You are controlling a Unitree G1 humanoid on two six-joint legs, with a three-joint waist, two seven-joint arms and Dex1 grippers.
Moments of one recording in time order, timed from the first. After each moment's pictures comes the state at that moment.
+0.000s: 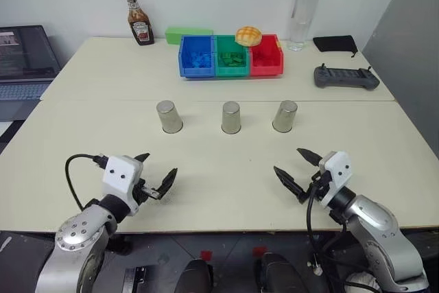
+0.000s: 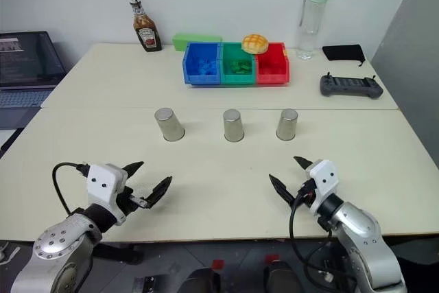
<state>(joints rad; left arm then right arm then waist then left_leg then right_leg) 0.20 0.51 0.25 -0.56 -0.34 0.45 -0.50 0.09 -0.41 0.01 -0.48 0.33 0.32 0.50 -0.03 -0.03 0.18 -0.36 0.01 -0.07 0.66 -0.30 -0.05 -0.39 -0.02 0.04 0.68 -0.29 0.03</state>
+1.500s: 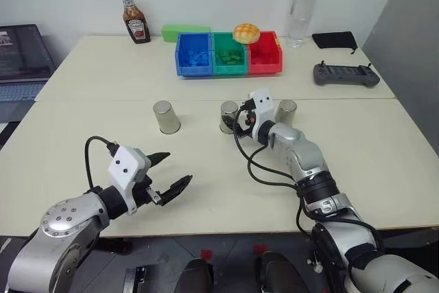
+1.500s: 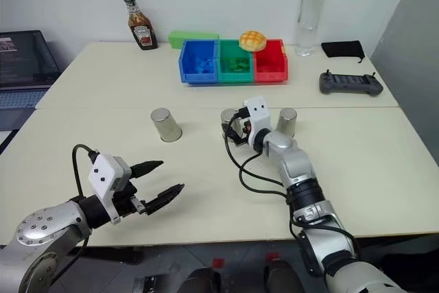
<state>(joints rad) 0.17 0.68 0.28 -0.64 -0.51 0.60 -0.67 -0.81 -0.05 0.12 0.45 0.19 0.41 0.37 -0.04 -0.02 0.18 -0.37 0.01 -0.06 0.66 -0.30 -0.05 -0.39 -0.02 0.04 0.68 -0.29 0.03</state>
